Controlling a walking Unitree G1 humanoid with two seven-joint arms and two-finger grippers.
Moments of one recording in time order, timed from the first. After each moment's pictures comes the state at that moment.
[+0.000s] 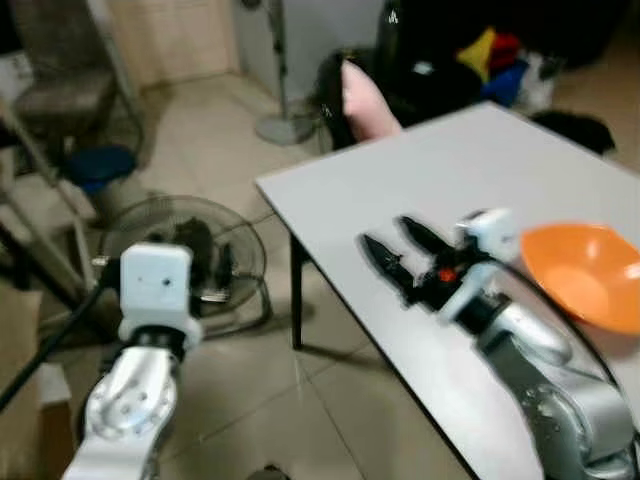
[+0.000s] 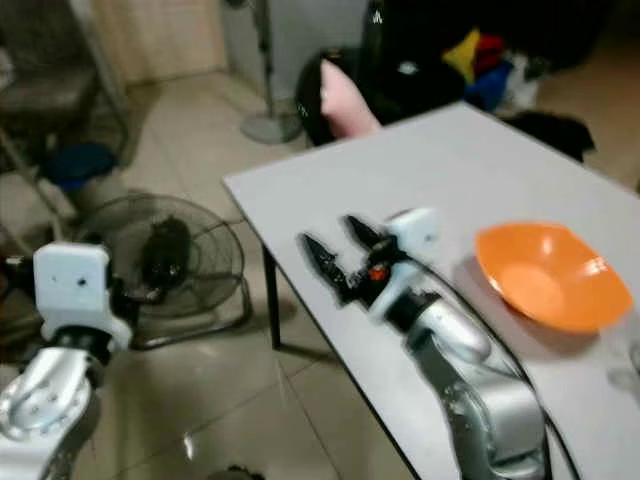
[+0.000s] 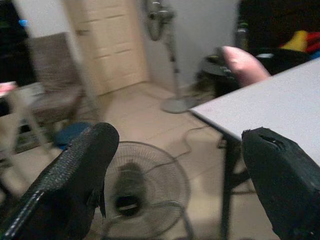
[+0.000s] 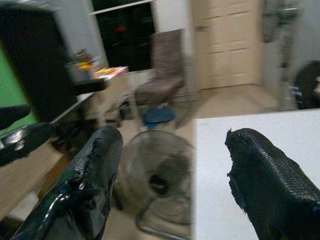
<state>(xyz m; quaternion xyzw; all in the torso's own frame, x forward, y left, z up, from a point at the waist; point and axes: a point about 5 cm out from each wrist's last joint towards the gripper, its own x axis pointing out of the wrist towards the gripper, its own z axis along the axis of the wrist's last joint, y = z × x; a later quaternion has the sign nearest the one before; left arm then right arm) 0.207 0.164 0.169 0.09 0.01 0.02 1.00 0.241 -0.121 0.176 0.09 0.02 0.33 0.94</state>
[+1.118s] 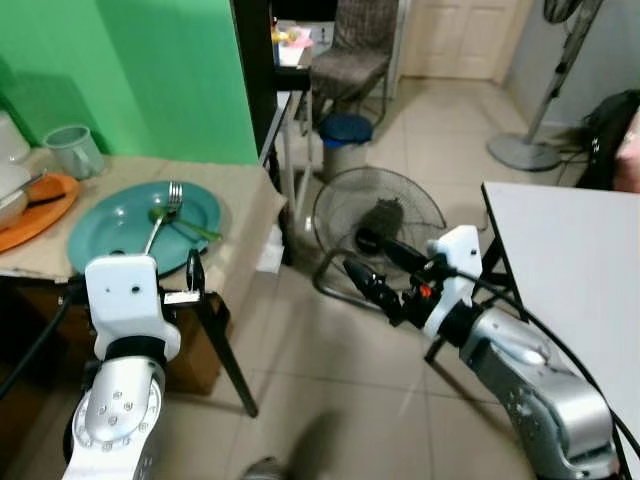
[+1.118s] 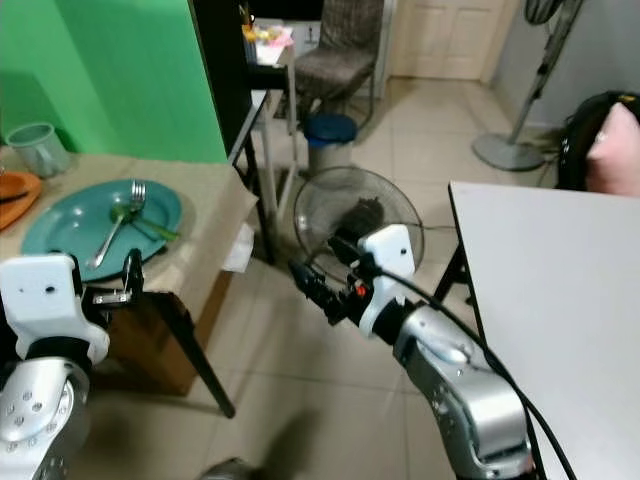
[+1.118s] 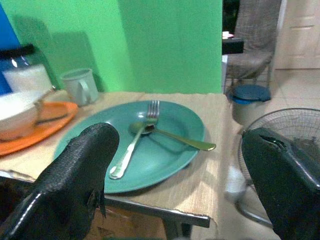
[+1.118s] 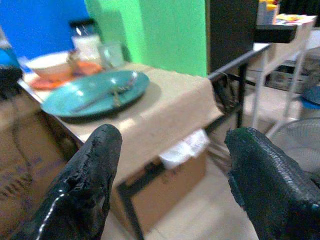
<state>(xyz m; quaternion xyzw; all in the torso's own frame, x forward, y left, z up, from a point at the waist) 0.198 0.180 0.168 0.07 0.02 0.10 0.99 0.244 -0.114 0.148 0.05 0.06 0.34 0.94</state>
